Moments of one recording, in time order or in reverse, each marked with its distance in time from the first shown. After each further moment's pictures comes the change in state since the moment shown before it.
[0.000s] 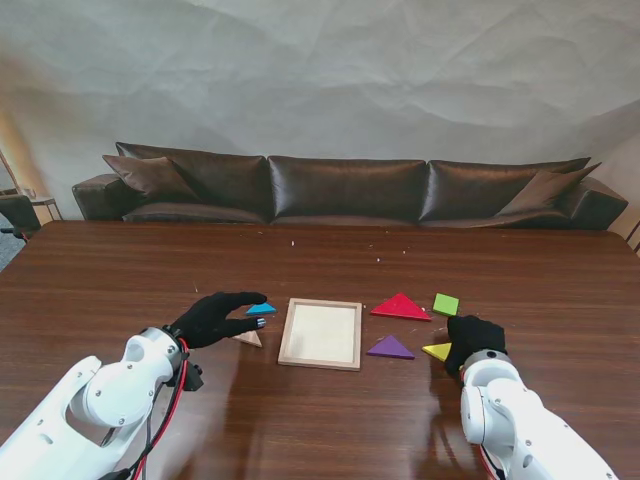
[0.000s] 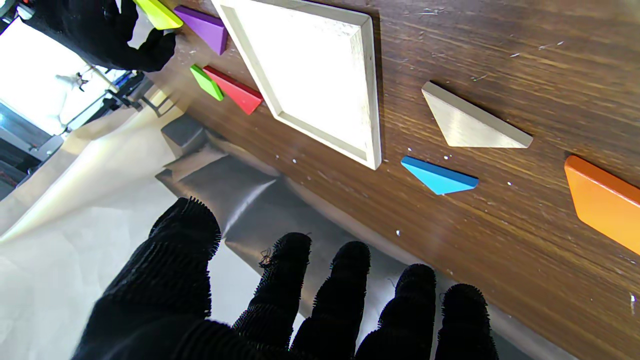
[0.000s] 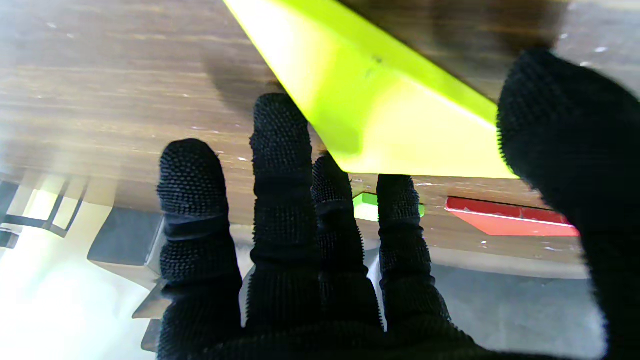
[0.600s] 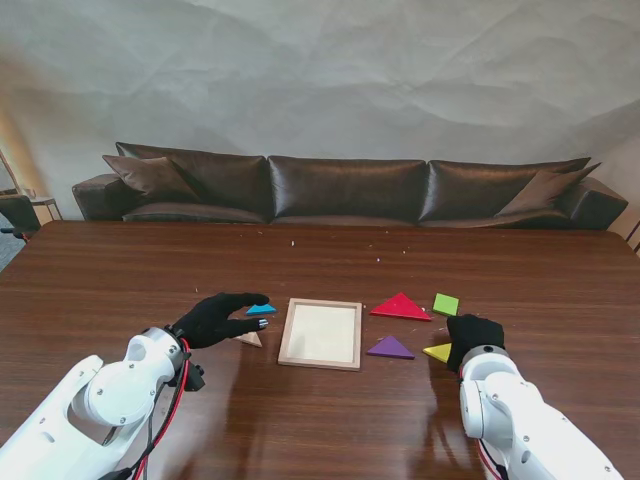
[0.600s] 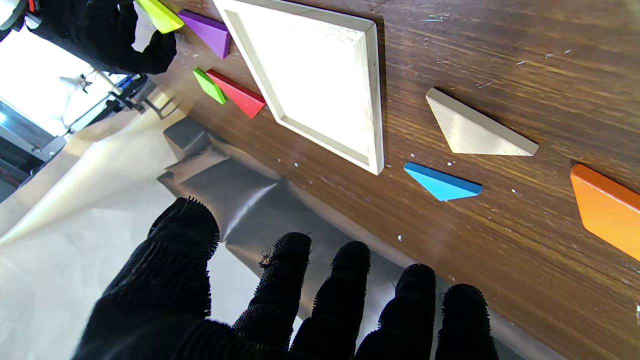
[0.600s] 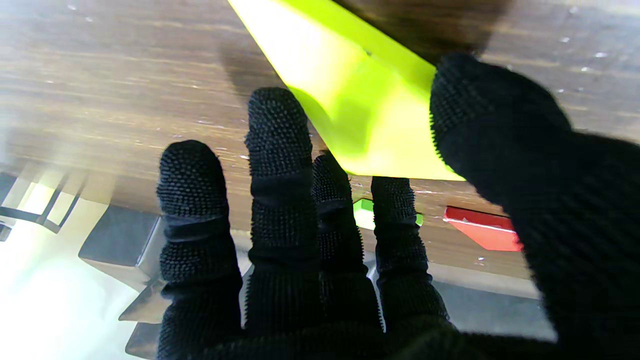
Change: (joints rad) left arm -0.007 0.000 0.007 0.007 -0.011 0.001 -0.007; right arm 0.021 0.014 -0.018 -0.017 -0.049 0.005 0.098; left_hand 0.001 0.002 -0.012 0.000 0.001 0.000 0.000 0.000 0.000 0.001 0.000 0.000 0.000 0.000 0.000 0.000 0.000 0.000 0.000 0.000; right_hand 0.184 0.003 -0.004 -0.003 0.028 0.030 0.049 0.084 0.005 0.001 -0.004 0.002 0.052 0.002 0.054 0.020 0.001 0.000 0.027 0.000
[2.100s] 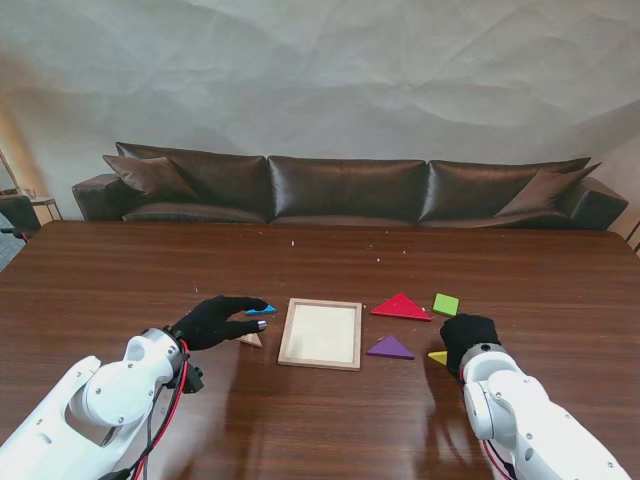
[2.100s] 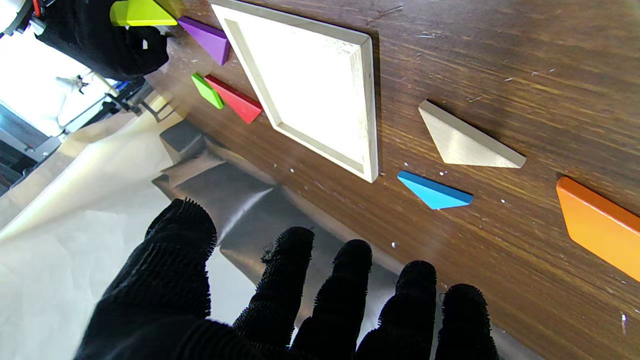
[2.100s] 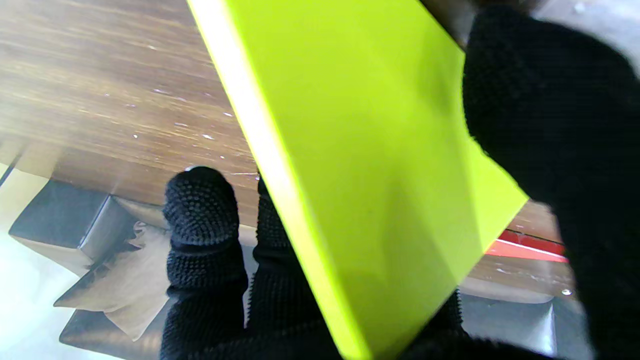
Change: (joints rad) left arm 0.007 0.002 -0.007 -0.009 -0.011 0.021 -0.025; right arm 0.018 0.017 -0.007 0.031 -0.032 -0.137 -0.022; left_hand 0.001 0.013 -0.032 0.000 0.051 0.012 0.012 0.000 0.013 0.011 0.006 0.000 0.026 0.001 0.003 0.000 0.000 0.000 0.000 0.000; right_hand -0.090 -0.231 0.040 0.010 0.405 -0.181 0.511 0.571 0.152 0.128 -0.109 -0.042 0.037 -0.047 0.015 0.004 0.000 -0.061 0.231 0.120
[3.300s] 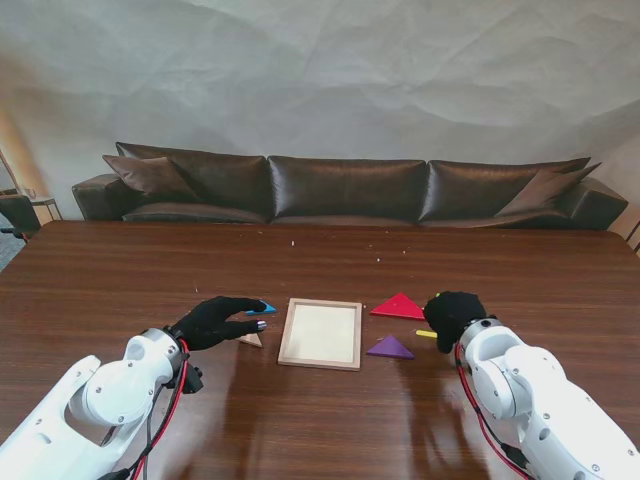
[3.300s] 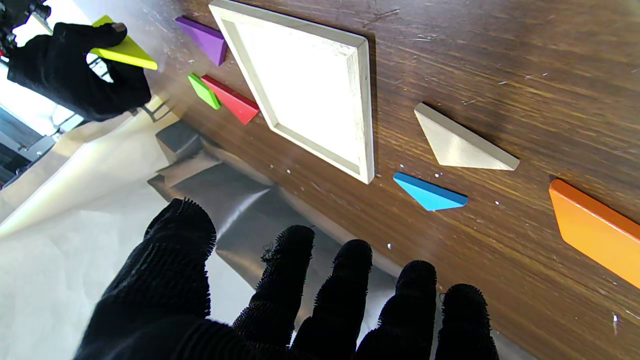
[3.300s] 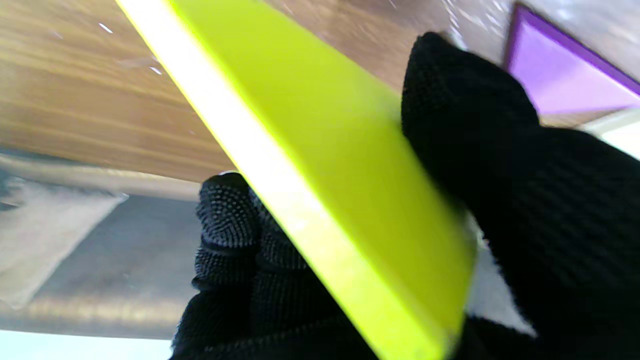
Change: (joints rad) left arm 0.000 0.001 0.000 -0.005 -0.001 0.017 -0.005; right arm 0.008 0.000 0.097 -0.103 0.026 -0.273 0.057; left_hand 0.000 0.000 -0.008 0.000 0.001 0.001 0.003 0.011 0.000 0.001 0.000 0.000 0.000 0.000 0.000 0.000 0.000 0.000 0.000 0.000; right_hand 0.199 0.204 -0.044 -0.198 0.021 0.090 -0.011 -0.238 0.328 -0.251 0.211 0.193 0.027 -0.064 0.482 0.130 0.001 -0.242 0.029 0.019
